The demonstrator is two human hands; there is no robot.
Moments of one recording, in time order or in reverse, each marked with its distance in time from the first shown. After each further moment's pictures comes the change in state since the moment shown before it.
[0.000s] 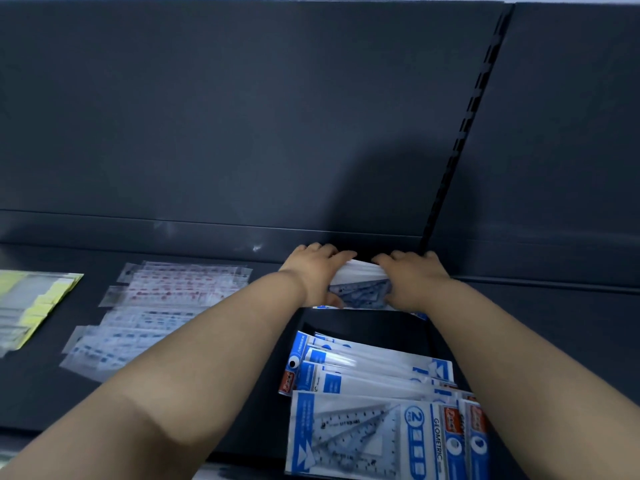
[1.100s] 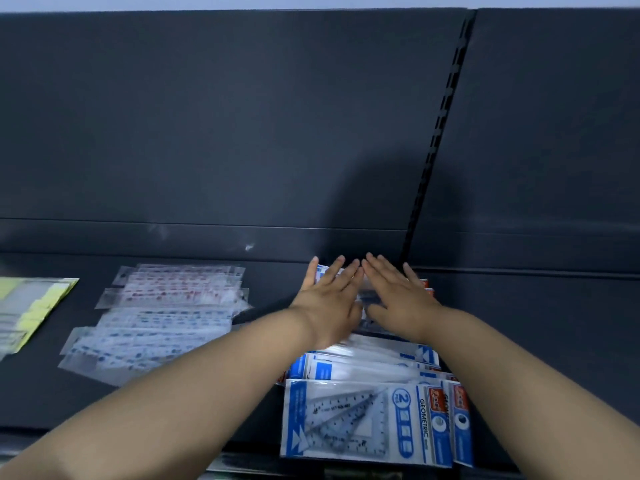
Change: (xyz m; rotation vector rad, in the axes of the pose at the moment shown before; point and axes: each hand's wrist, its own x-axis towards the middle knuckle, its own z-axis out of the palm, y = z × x) left_hand -0.046 0.069 -0.005 -0.037 -0.131 -0.035; right_hand -0.052 -0.014 0.020 0.282 -0.002 -0.103
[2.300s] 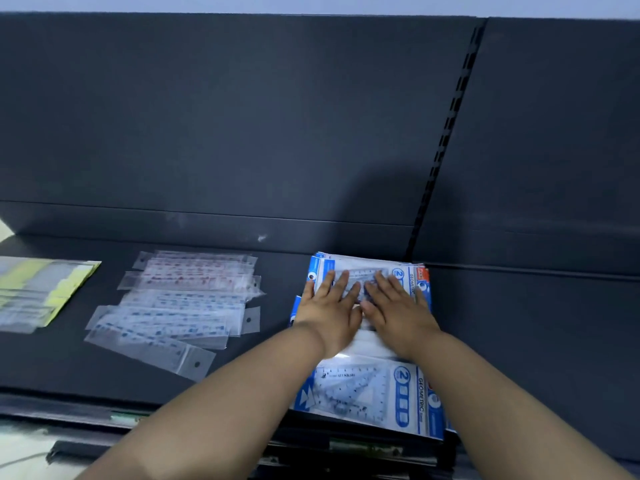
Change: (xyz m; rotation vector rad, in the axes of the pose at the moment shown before) left_hand -0.012 0.005 0.041 -0.094 -0.023 -0.157; right_hand -0.013 -0.013 0.041 0.000 0.013 0.150
